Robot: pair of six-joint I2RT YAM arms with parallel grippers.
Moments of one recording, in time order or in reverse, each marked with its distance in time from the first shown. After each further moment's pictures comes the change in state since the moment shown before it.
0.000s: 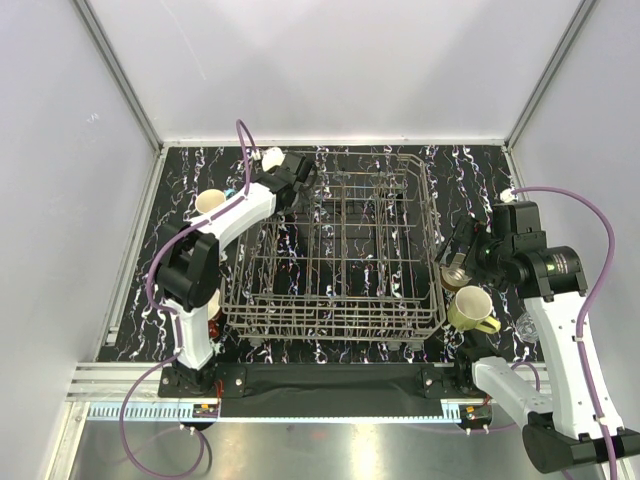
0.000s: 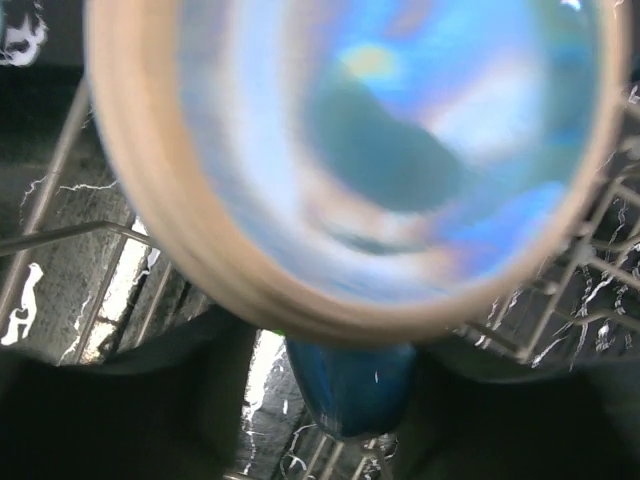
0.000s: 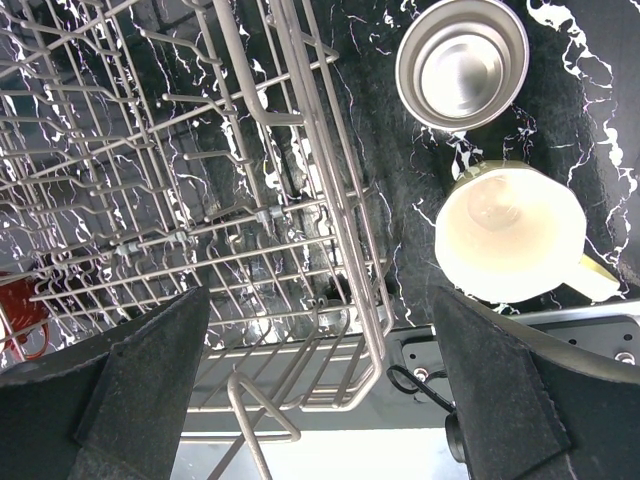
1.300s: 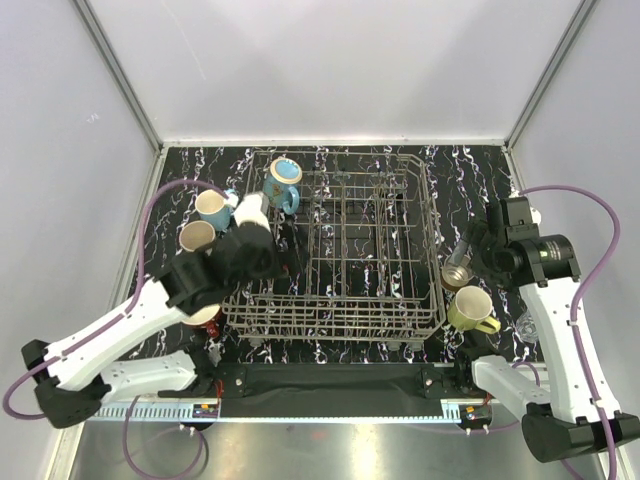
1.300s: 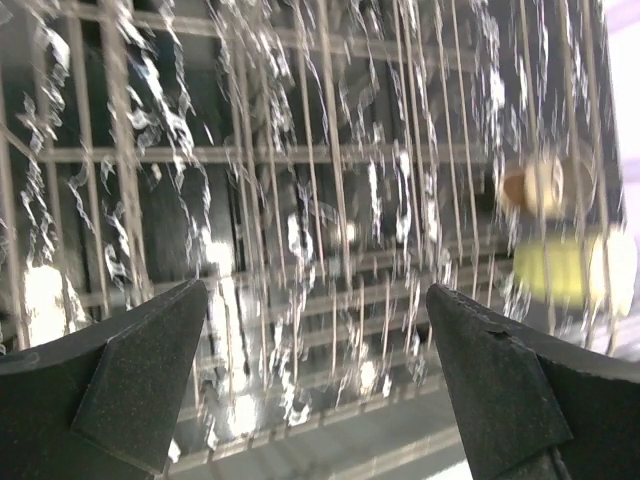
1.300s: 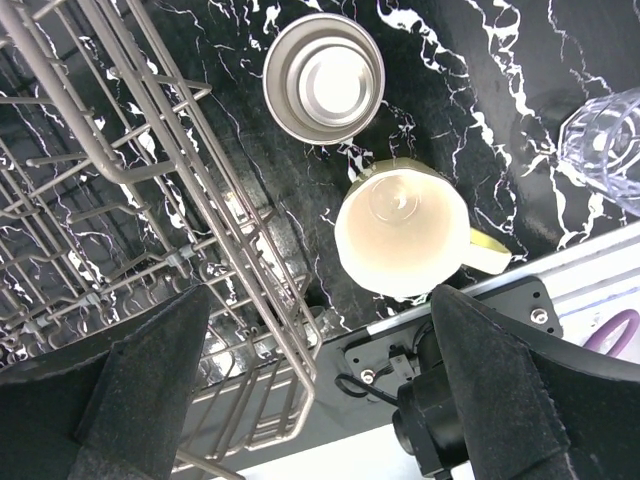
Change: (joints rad) left arm -0.395 -0.903 -0.428 -0.153 0.093 0.031; right arm 0.000 0.055 0.013 -0.080 0.235 0.048
